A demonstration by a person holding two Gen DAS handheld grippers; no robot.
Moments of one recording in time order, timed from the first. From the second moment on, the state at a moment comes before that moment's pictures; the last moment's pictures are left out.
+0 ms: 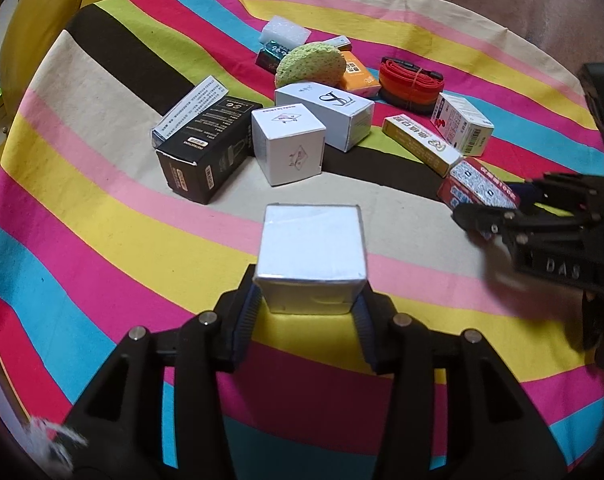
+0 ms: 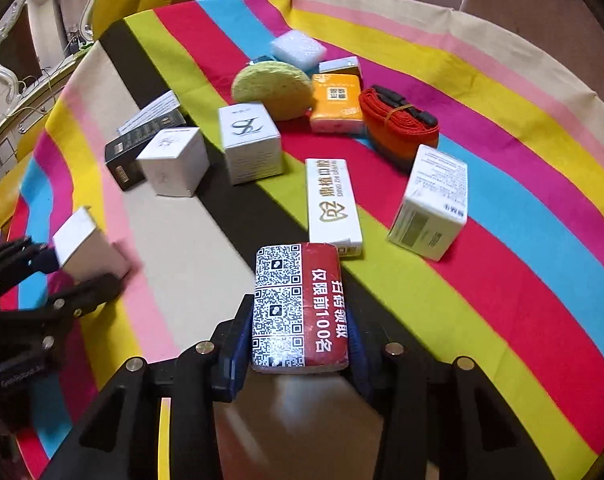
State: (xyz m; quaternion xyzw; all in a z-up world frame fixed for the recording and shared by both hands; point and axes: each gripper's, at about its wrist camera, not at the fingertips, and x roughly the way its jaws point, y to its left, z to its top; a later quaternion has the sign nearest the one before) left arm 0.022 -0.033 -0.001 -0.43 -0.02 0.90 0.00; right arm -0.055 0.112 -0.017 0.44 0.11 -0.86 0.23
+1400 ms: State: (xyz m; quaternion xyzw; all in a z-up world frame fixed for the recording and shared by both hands) left arm 0.074 -0.023 0.012 -0.42 0.00 0.91 -0.04; right arm 0.038 0.123 -0.012 0.43 0.03 -0.89 0.14
